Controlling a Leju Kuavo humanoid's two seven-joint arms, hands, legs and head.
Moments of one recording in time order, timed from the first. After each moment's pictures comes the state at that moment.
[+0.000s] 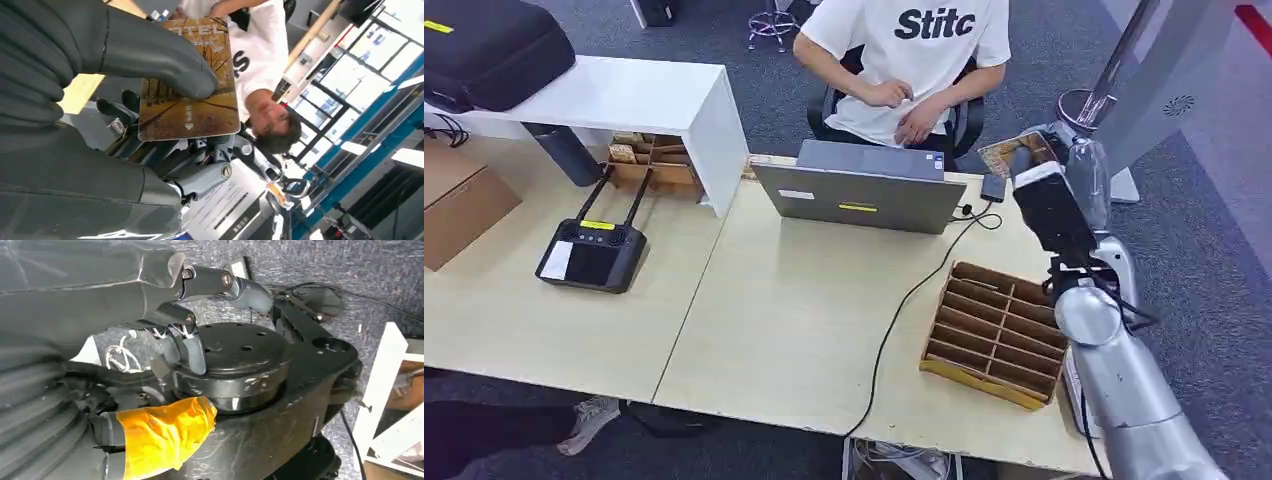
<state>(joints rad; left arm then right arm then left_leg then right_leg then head) 0.11 0.39 -1.26 -1.00 1.57 0.56 -0.22 -0.57 -0.16 0.33 -1.35 0.48 -0.38 -0.19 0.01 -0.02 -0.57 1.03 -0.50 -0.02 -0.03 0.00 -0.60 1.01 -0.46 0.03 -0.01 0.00</state>
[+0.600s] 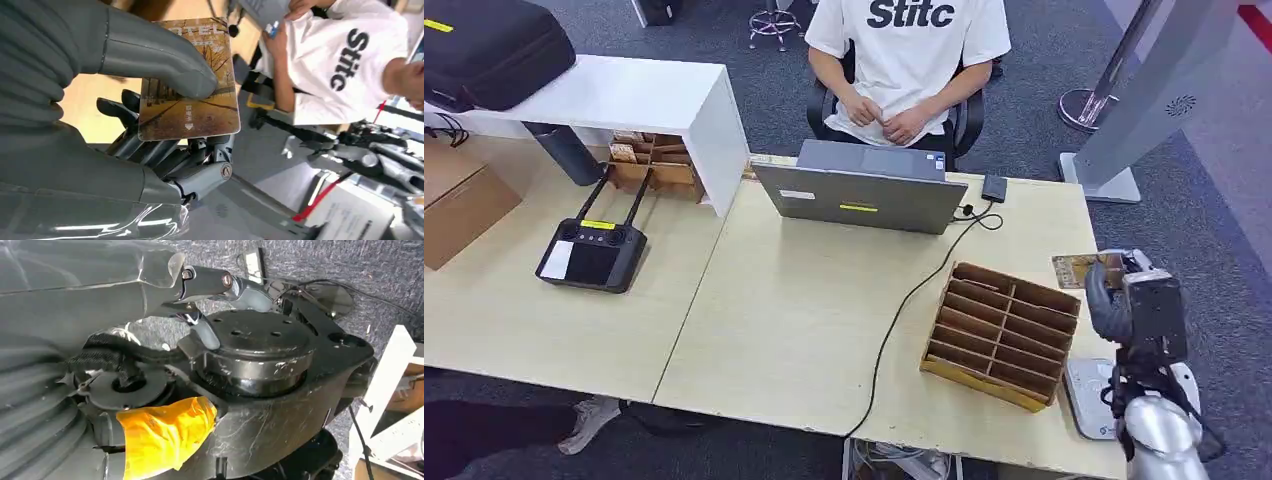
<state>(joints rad) 0.20 0.41 -1.17 -1.17 1.57 0.69 -0.23 -0.14 -0.20 0.02 -1.47 0.21 -0.30 -0.22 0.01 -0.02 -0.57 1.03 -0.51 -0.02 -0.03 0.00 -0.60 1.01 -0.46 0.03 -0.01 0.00</state>
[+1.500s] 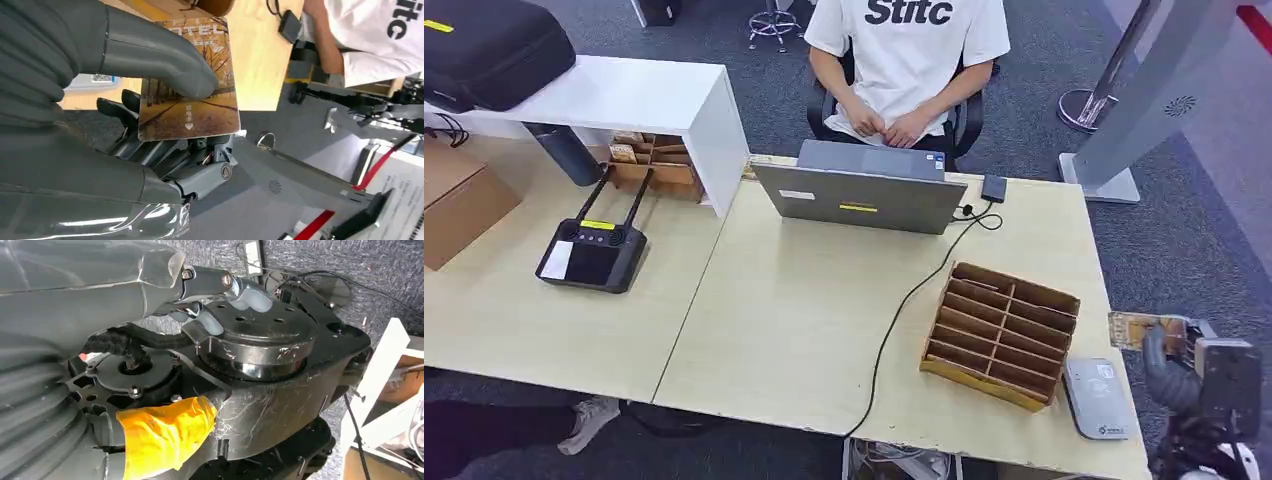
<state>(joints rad) 0.23 0.41 -1.14 -1.21 1.57 0.70 -0.26 0.06 -0.17 -0.19 -1.59 0.17 -0.27 -0.19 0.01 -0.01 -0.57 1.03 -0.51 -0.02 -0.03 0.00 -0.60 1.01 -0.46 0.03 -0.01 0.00</state>
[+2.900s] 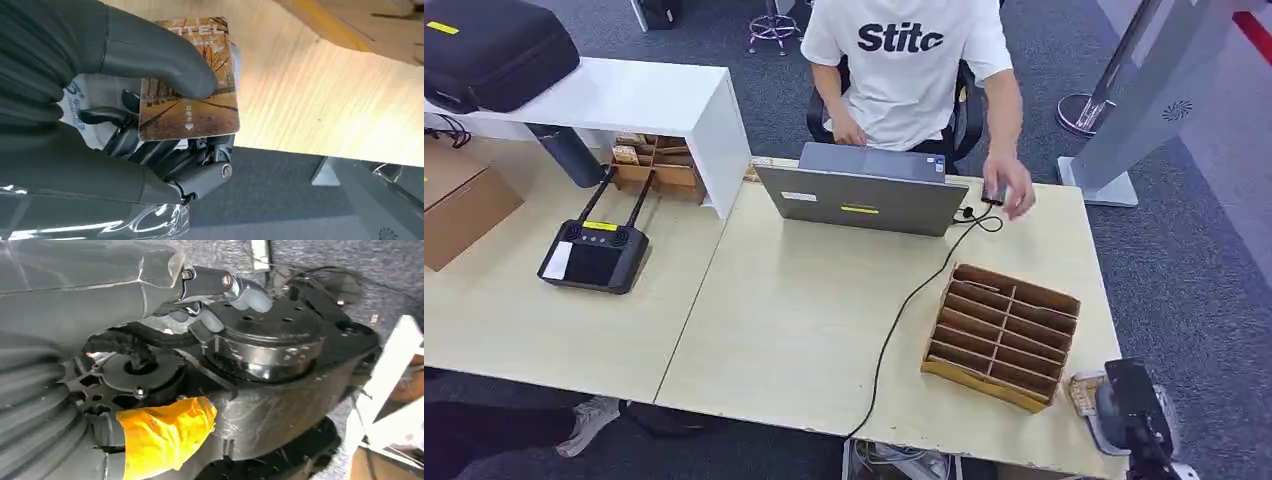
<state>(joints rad) 0.24 0.41 -1.13 -1.22 1.57 0.70 -0.23 0.12 -0.19 -0.09 -1.41 0.40 -0.28 0.08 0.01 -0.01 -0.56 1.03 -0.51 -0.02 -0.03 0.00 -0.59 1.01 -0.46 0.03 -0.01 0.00</state>
